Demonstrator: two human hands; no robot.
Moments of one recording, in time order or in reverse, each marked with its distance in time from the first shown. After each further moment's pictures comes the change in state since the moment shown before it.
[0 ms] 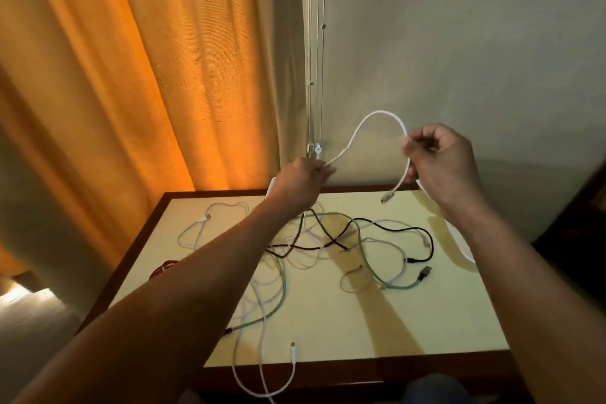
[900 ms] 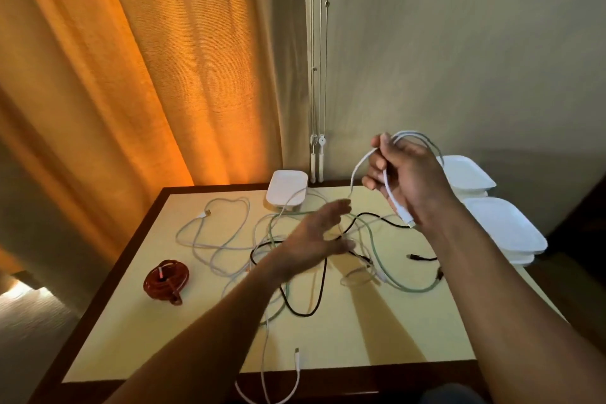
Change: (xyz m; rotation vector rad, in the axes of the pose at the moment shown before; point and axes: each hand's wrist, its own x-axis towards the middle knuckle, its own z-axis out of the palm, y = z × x) left_hand -0.053 -0.058 0.063 -0.601 -0.392 -0.066; right_hand -0.014 0.013 0.054 0.801 -0.372 0.378
